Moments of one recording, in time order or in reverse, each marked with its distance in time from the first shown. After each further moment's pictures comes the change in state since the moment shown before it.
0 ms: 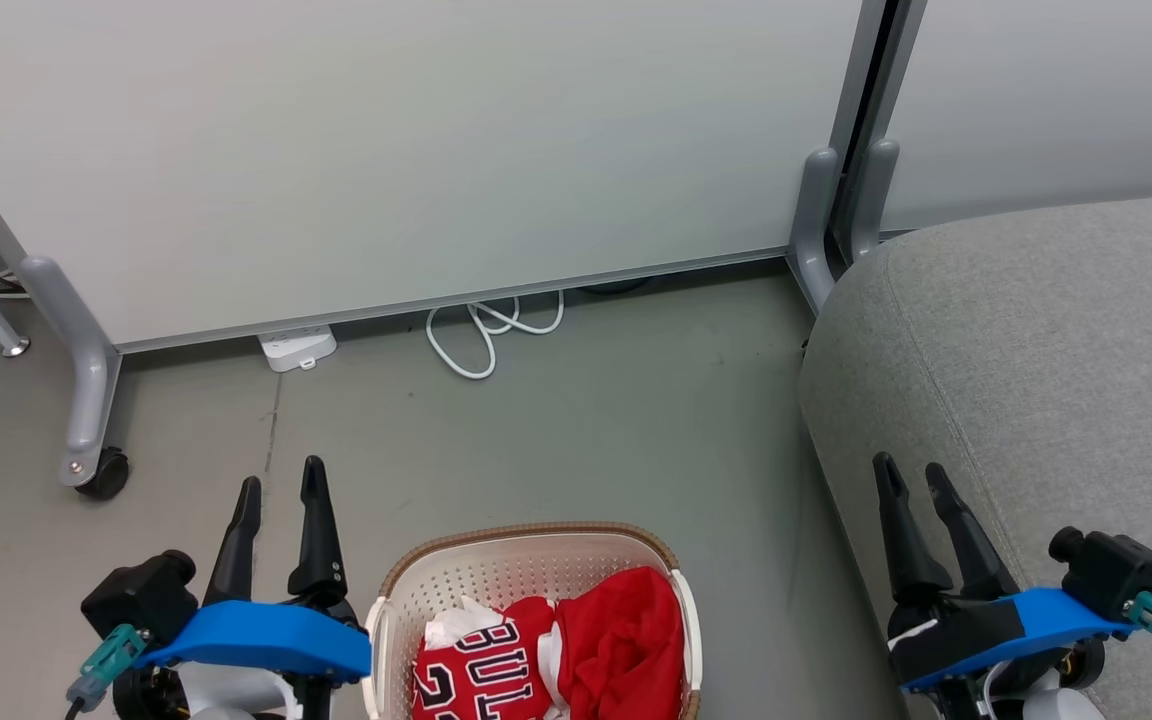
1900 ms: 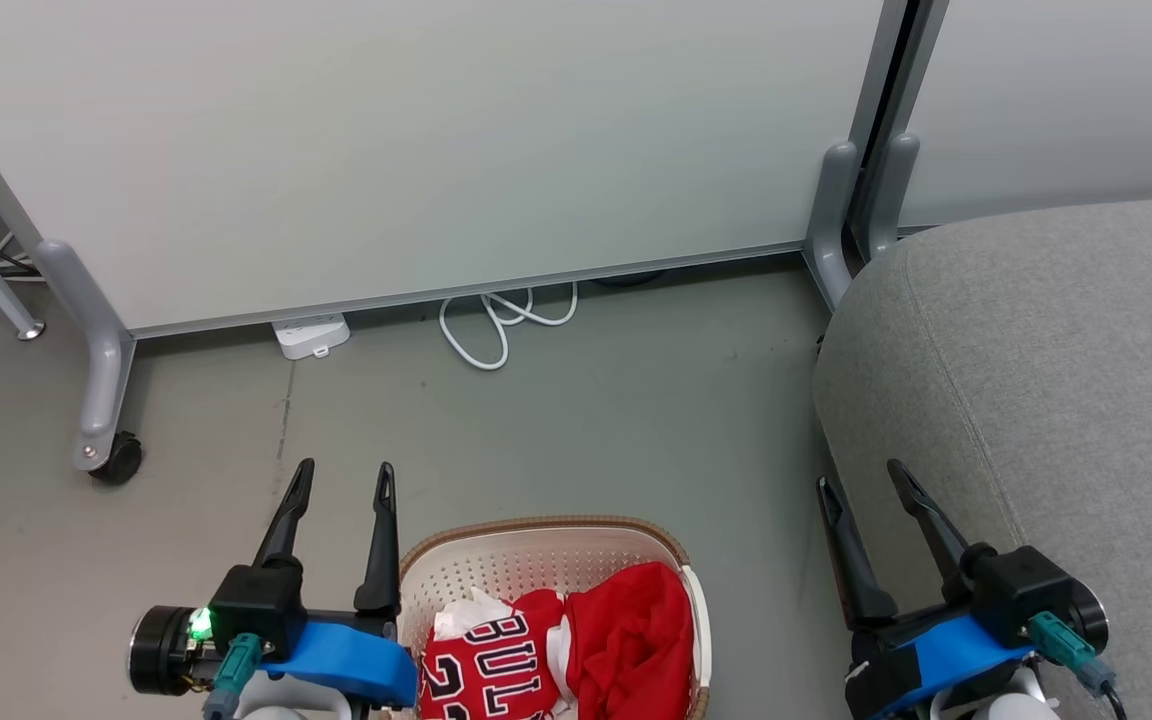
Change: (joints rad) left arm -0.012 0.004 -0.067 0.050 0.444 -0.001 -0.120; right arm -0.006 -0.002 0.047 0.037 -0.484 0.001 -0.120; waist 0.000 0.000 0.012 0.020
